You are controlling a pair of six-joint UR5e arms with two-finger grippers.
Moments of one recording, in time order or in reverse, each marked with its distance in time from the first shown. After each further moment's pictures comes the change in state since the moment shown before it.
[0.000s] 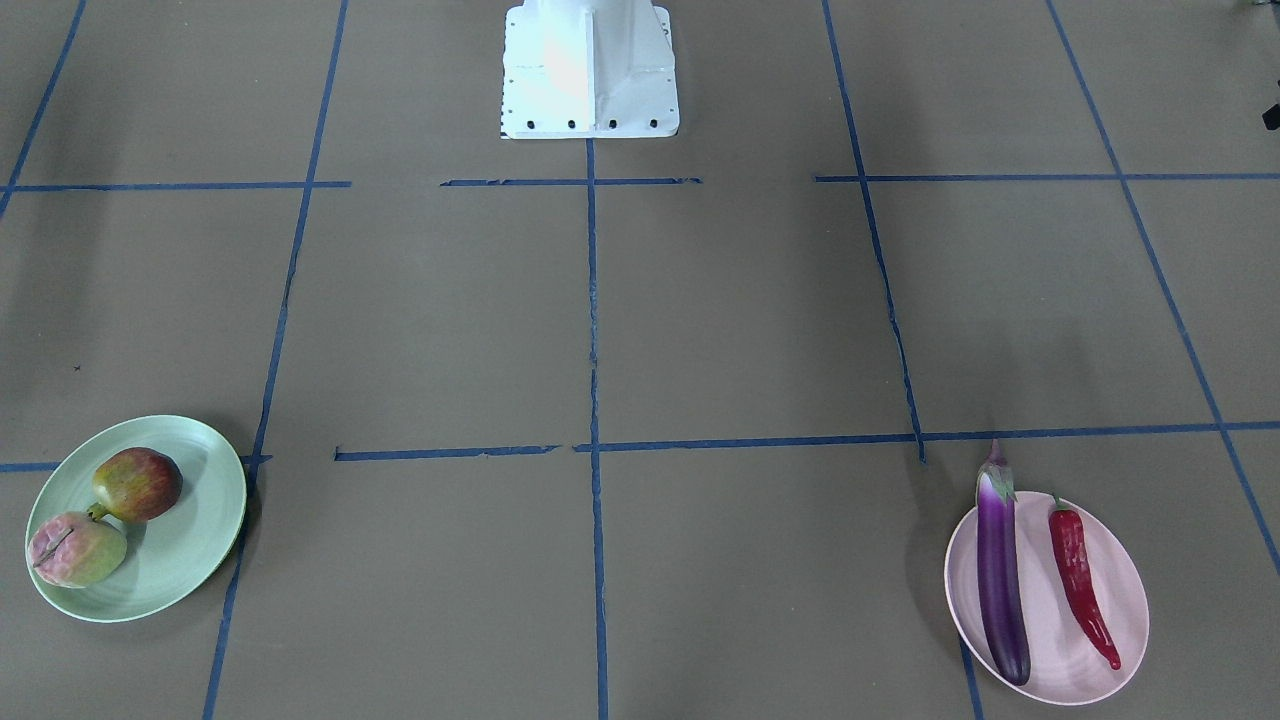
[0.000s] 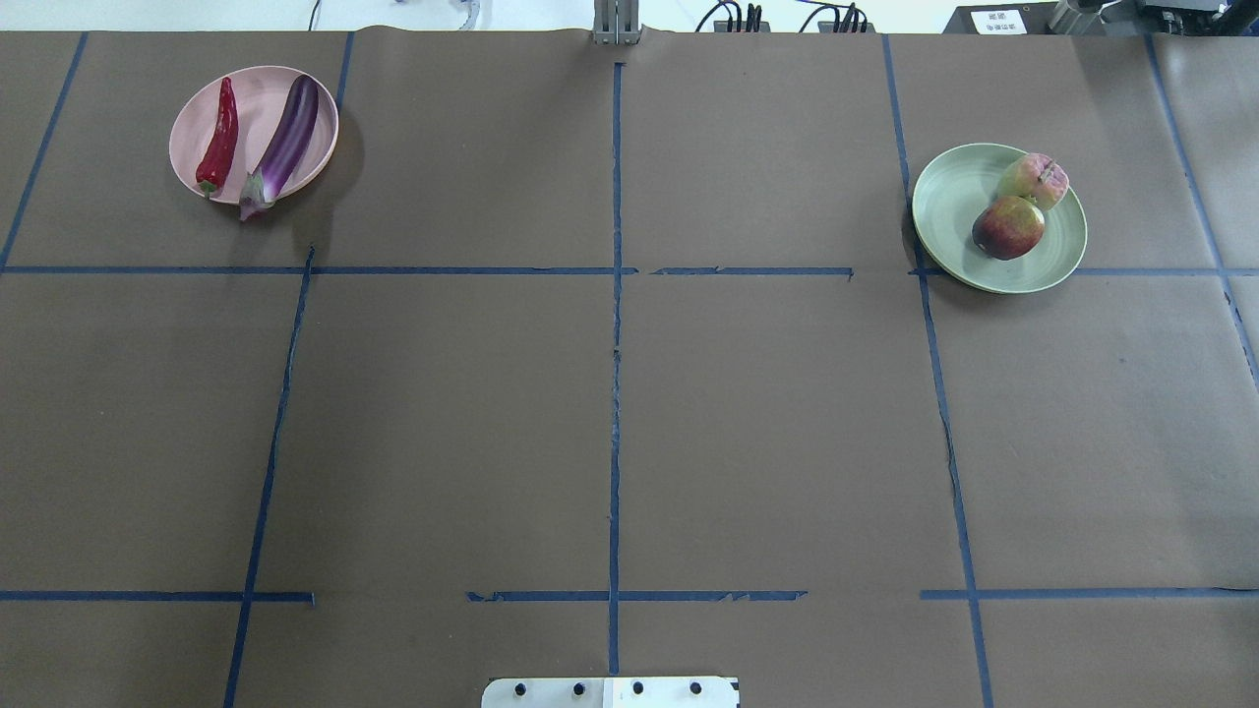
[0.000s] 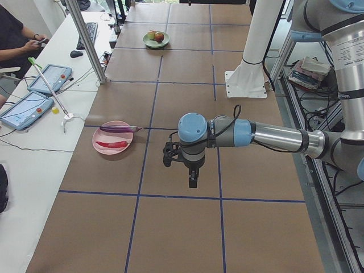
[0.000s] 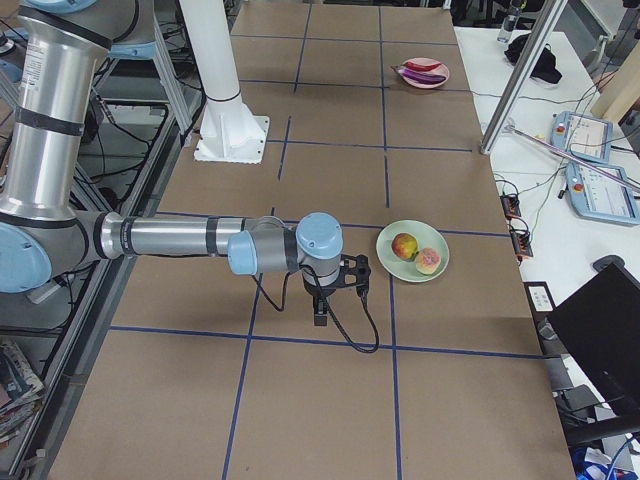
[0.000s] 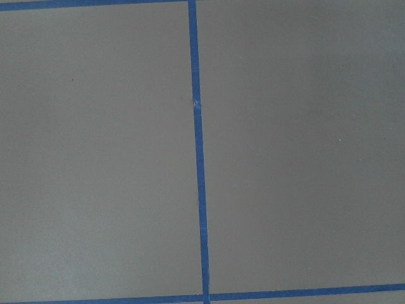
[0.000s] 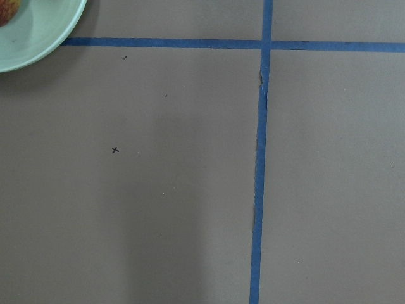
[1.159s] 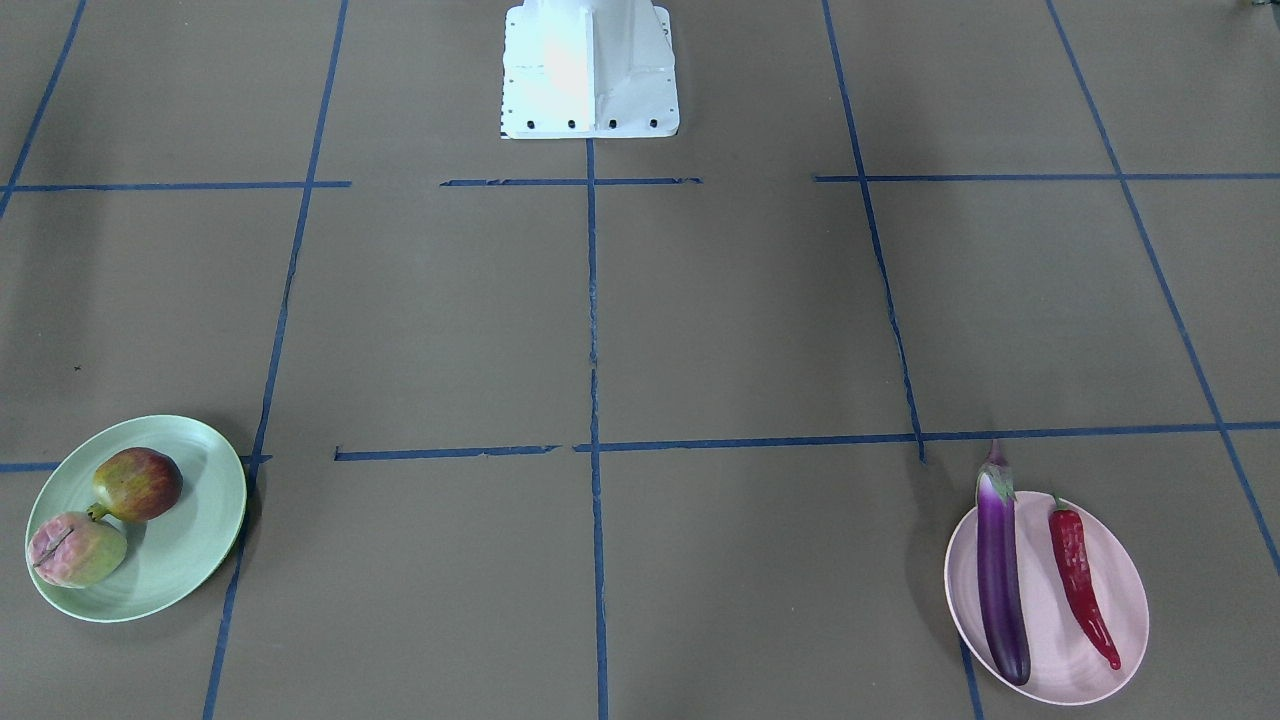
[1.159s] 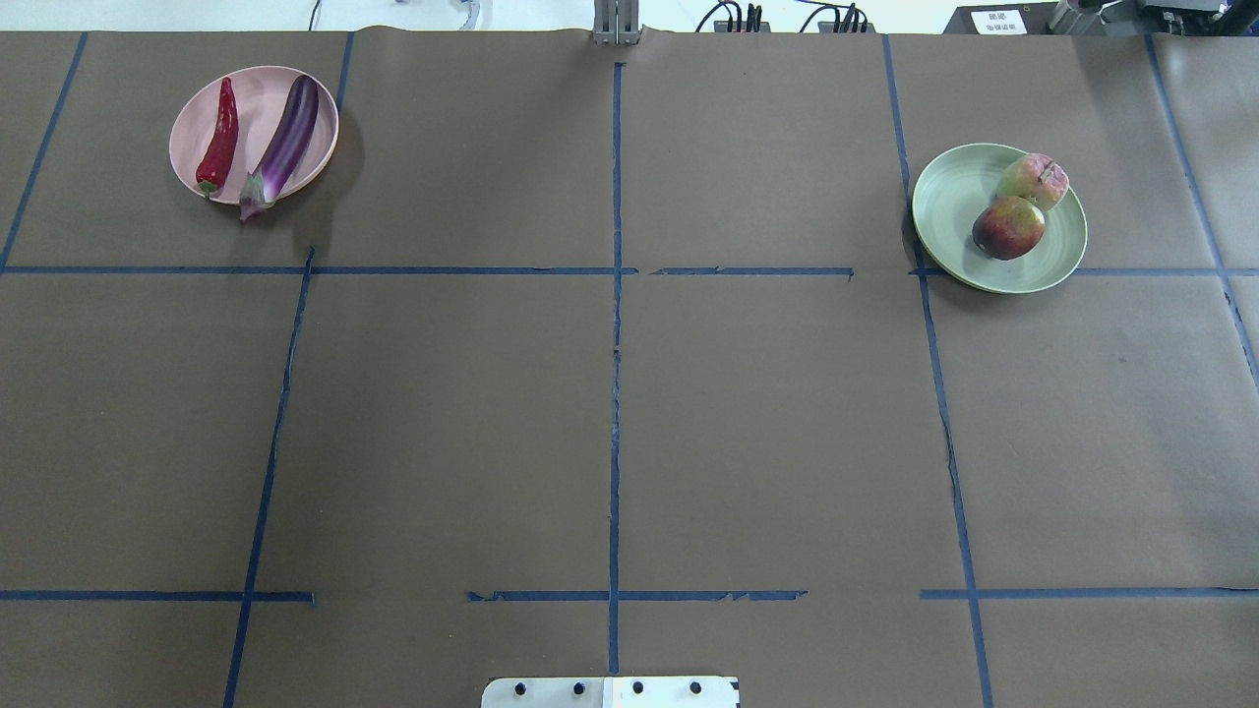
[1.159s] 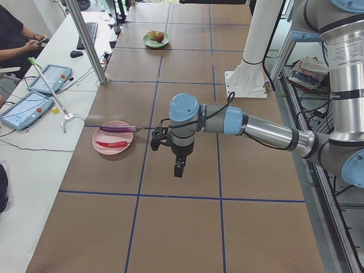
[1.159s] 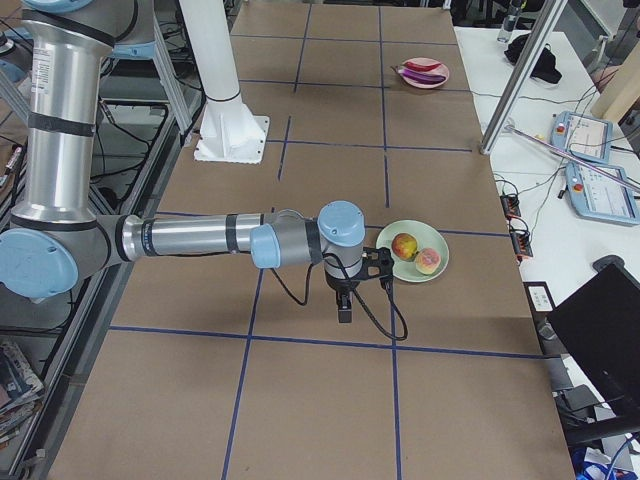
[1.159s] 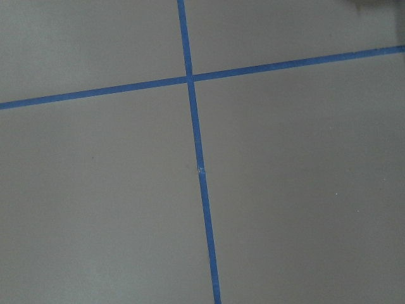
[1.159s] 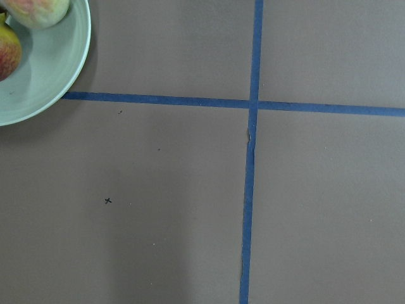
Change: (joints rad) left arm -0.002 -0.063 -0.049 0.003 0.066 -0.005; right arm 0.014 0.094 -0.042 -0.008 -0.044 0.011
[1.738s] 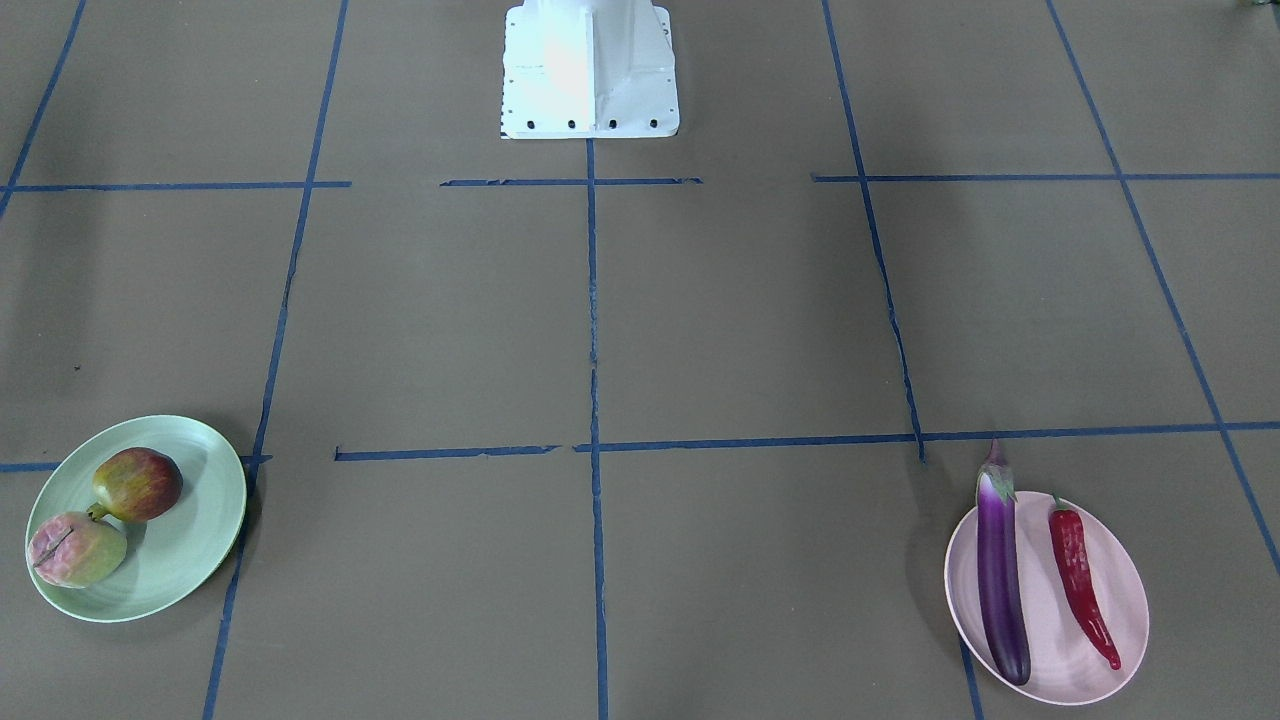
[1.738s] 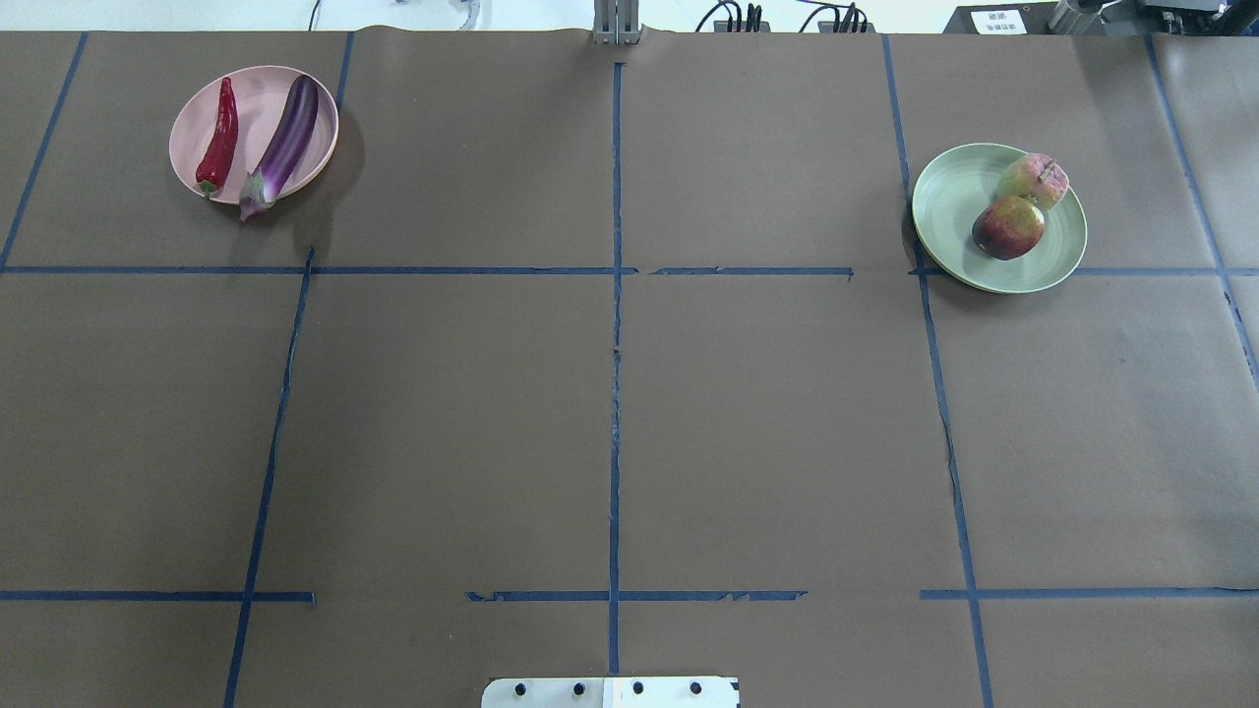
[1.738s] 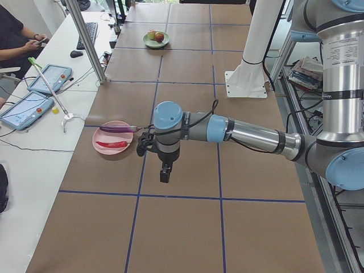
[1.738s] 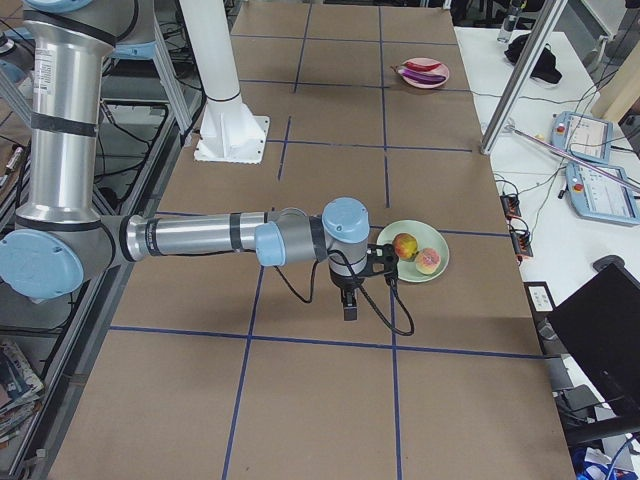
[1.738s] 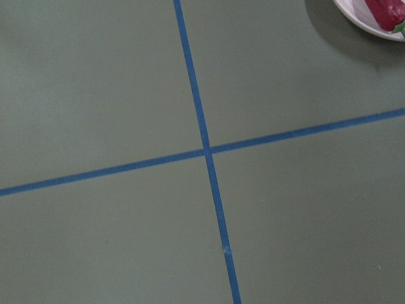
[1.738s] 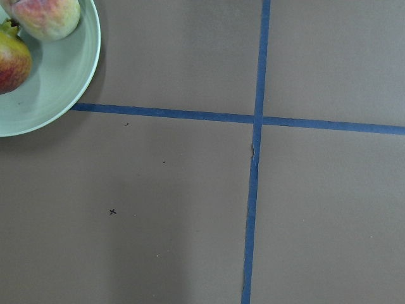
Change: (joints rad) left arm -0.003 -0.104 0.125 -0.027 0.005 -0.004; right arm 0.000 0.026 -0.002 0.003 -0.013 -0.005
